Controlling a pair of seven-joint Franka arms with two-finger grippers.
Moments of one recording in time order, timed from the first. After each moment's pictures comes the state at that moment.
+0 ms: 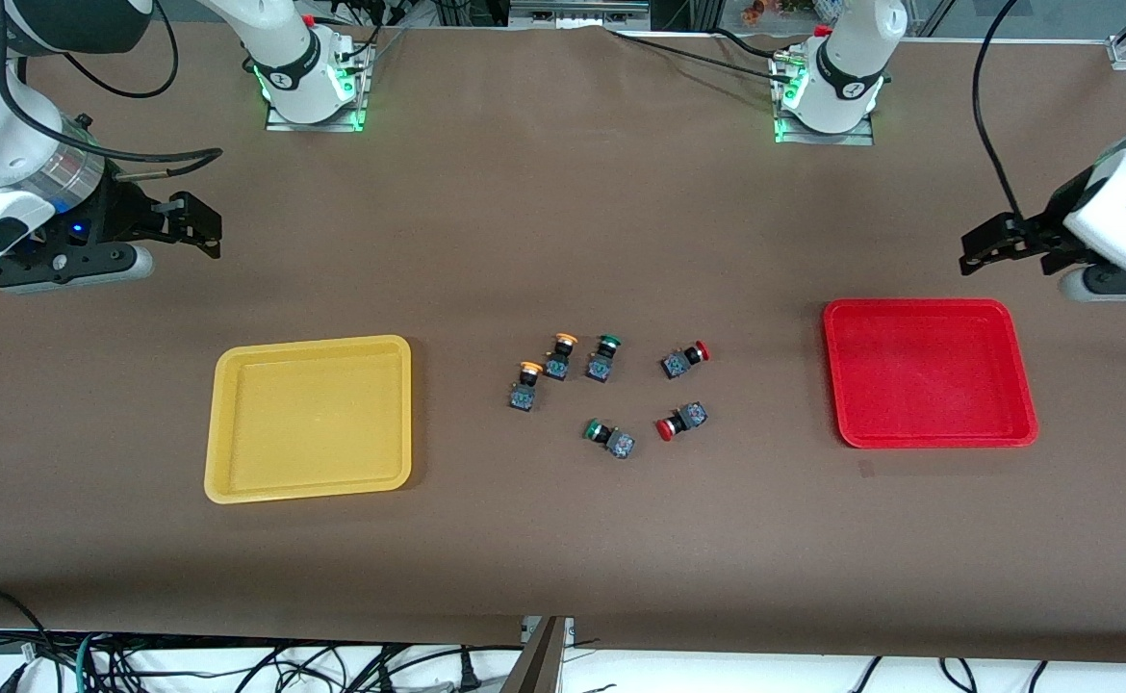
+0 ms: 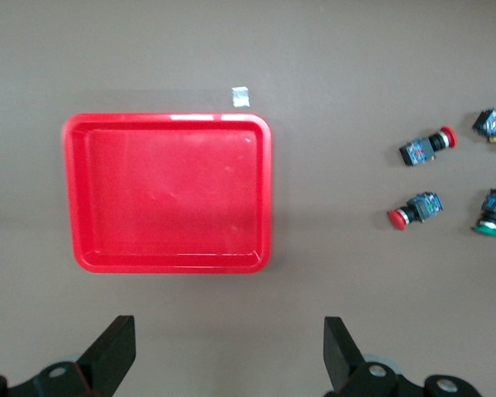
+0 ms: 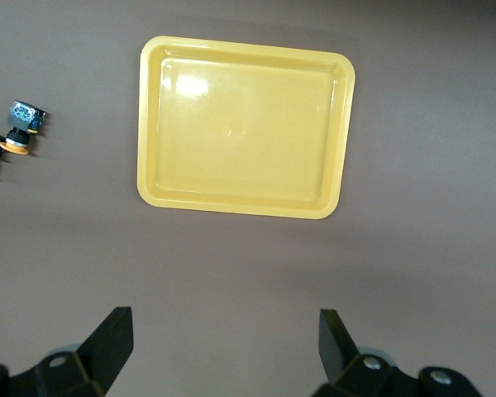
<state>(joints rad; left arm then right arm) 0.05 0.08 -0.11 -1.62 0.00 1.61 -0.07 0.24 0.09 -0.05 -1.56 -0.03 1.60 0.01</state>
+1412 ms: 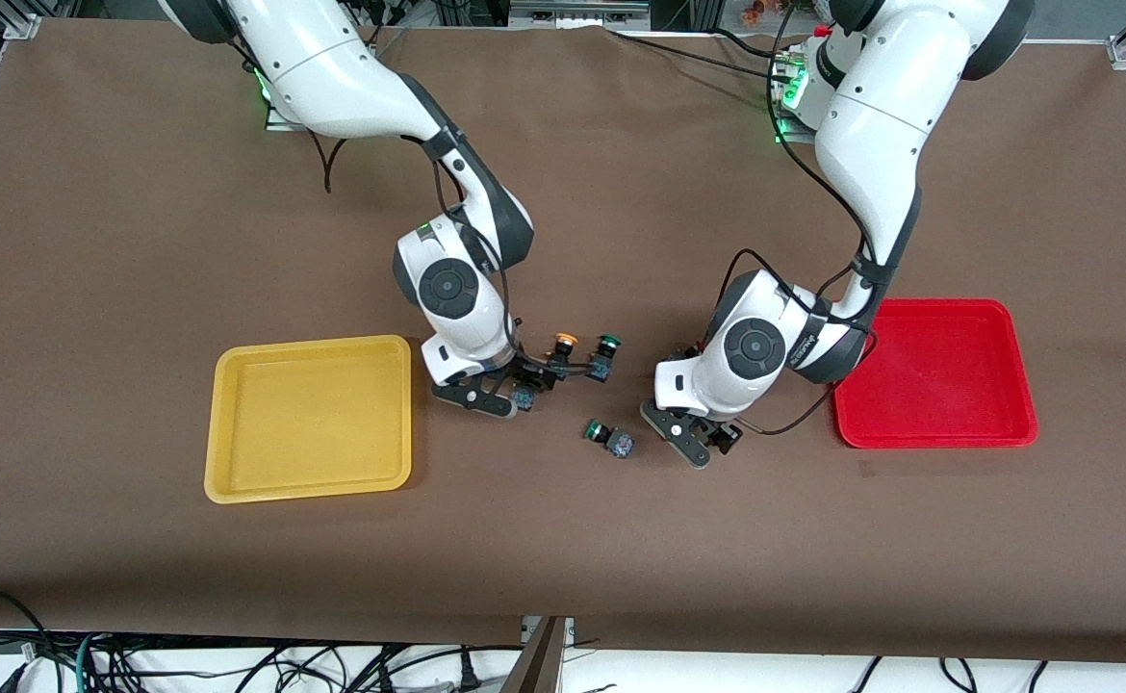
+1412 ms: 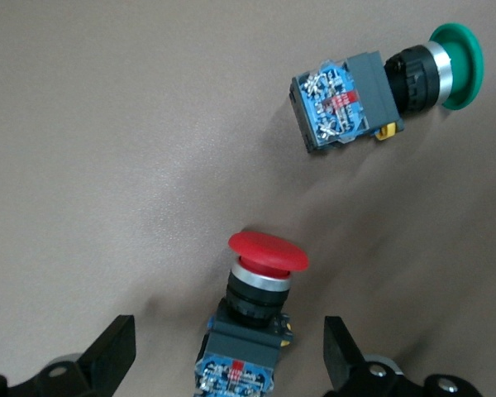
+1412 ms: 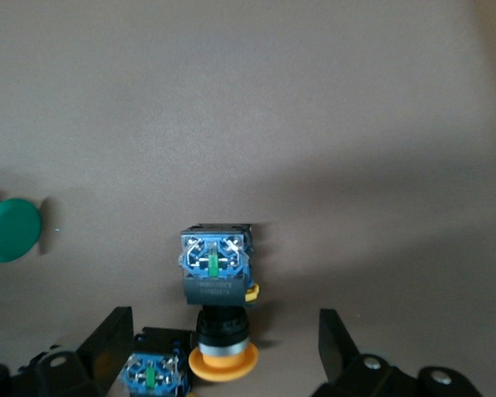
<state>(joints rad) -0.31 0.84 -0.15 -1.47 0.11 2.36 0.31 0.64 0.83 -0.02 -1.44 0.12 2.39 0.85</state>
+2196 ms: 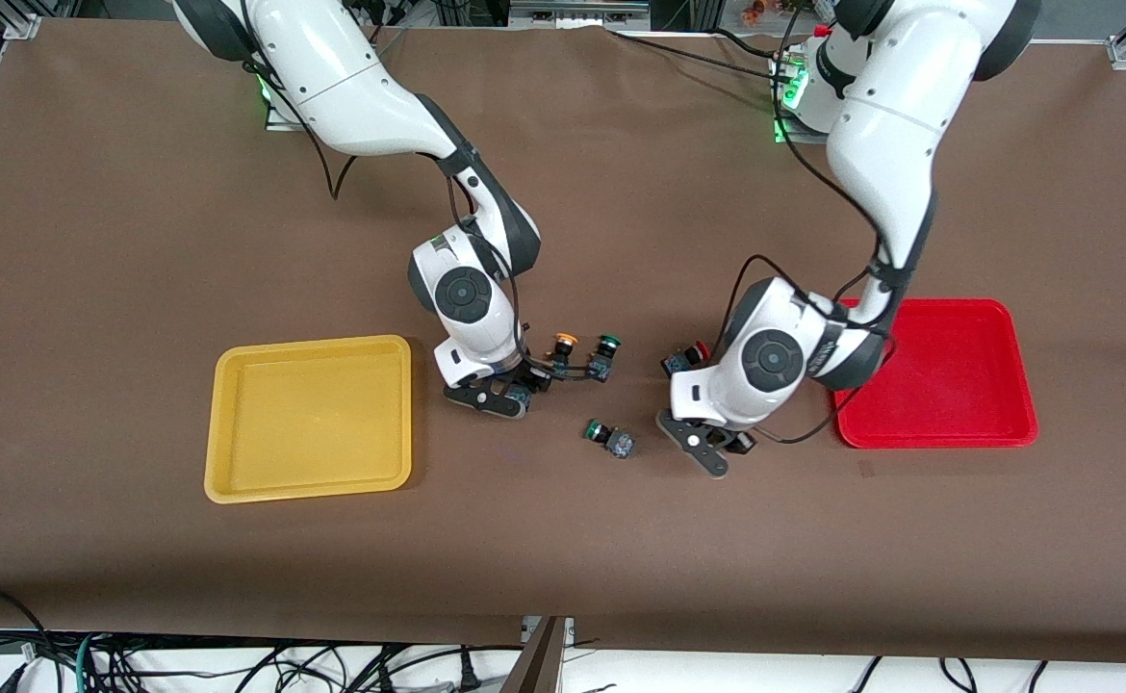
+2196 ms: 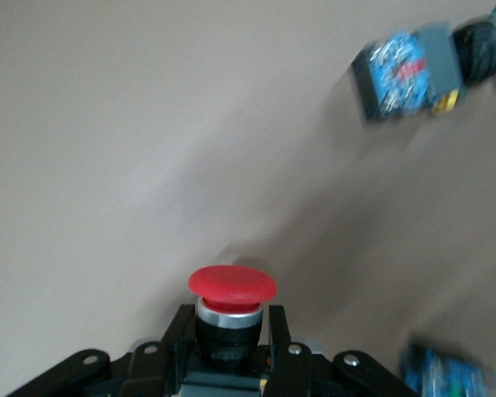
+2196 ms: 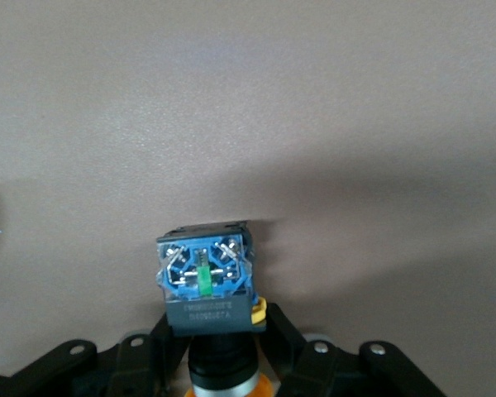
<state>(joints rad) -0.27 0.79 -0.12 -1.43 0.11 2.18 0.32 0.66 0.88 -0.04 -1.44 0.12 2.42 0.83</state>
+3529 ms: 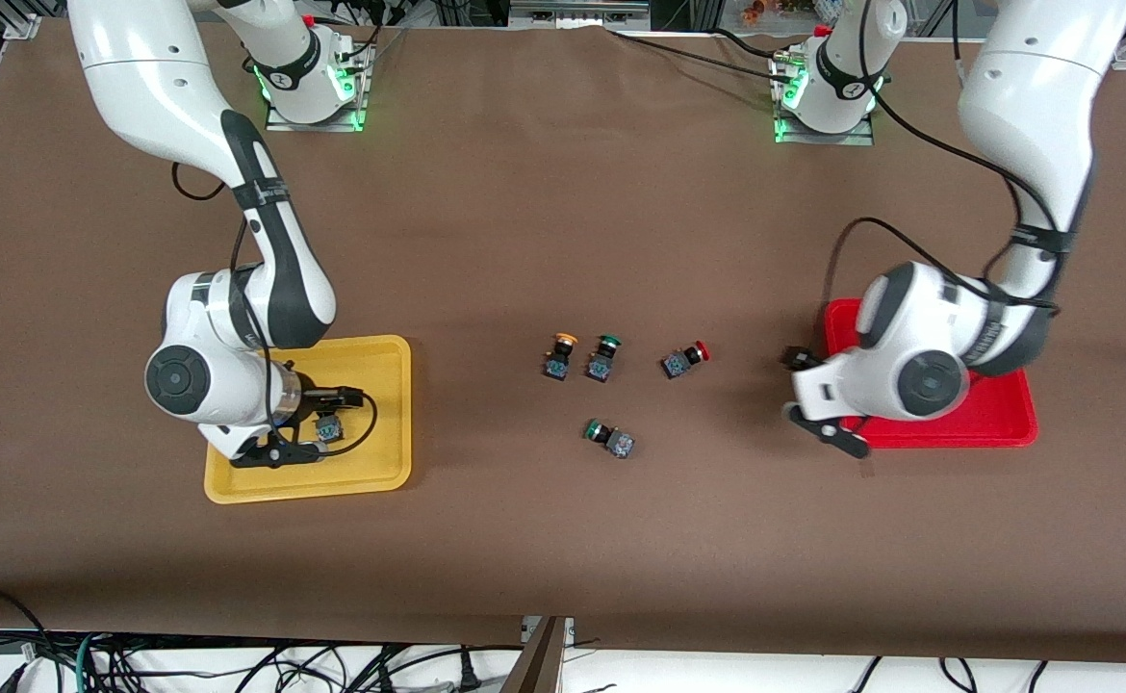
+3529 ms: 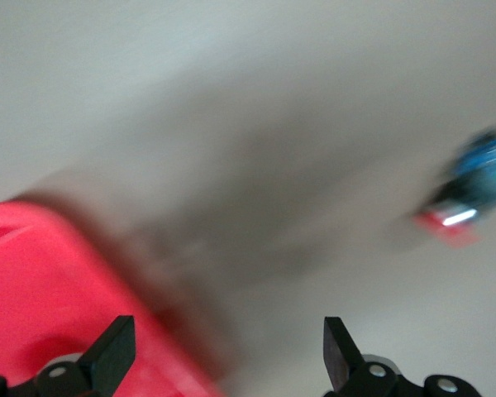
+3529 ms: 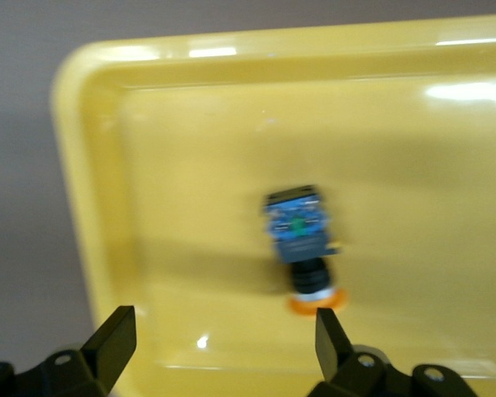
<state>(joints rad) 0.05 0.65 -0.38 -1.58 0.18 1.91 0.08 0.32 0.70 -0.11 -1.48 0.22 2.05 0.09</state>
